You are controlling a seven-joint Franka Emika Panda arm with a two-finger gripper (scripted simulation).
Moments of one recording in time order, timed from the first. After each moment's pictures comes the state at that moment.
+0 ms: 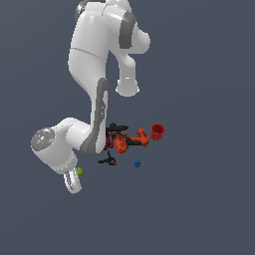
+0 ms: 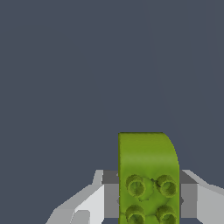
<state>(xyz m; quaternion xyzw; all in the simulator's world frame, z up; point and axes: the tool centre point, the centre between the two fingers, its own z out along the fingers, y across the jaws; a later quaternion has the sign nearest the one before) 0.098 -0.240 0.014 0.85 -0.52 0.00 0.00</state>
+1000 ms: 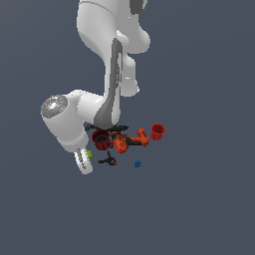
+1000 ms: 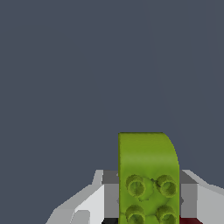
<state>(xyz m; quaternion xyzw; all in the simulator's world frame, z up) 0.055 -0.183 0.100 0.85 -0.52 0.00 0.00</state>
